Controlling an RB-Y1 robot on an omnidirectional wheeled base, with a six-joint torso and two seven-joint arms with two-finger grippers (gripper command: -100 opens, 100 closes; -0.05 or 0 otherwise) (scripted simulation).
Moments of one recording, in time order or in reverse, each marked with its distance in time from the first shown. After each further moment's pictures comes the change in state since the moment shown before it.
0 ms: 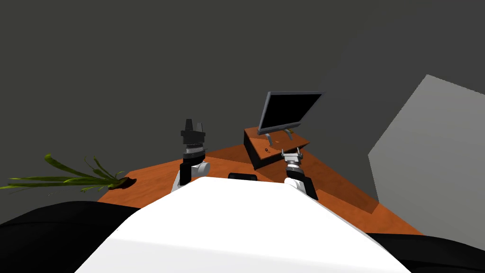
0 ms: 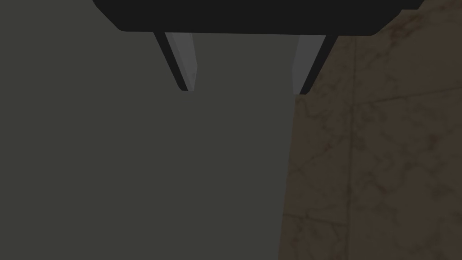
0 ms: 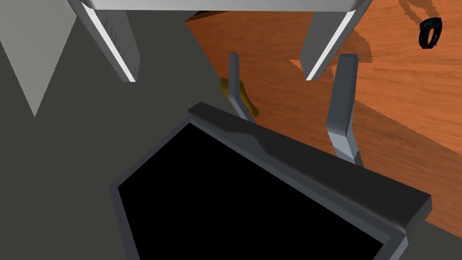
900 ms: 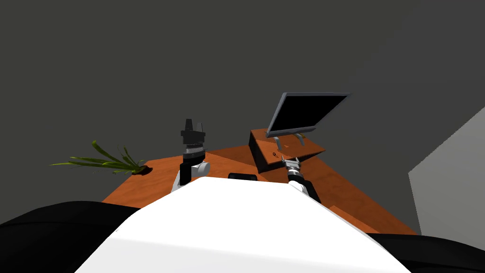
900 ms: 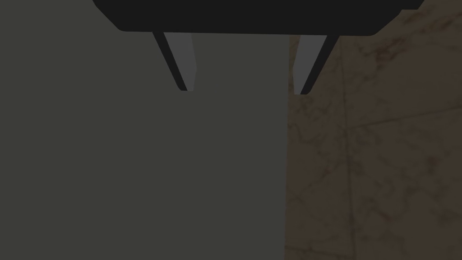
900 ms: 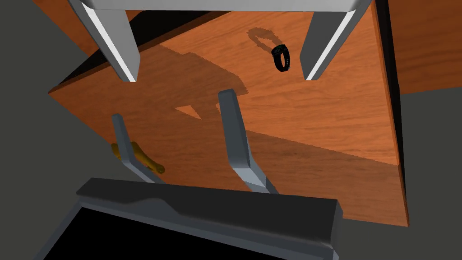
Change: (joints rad) left arm 0.000 0.000 0.000 0.000 0.000 0.000 0.000; right arm -0.009 -0.023 -0.055 0.182 -0.271 0.119 -0.222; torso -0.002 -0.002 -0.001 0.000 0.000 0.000
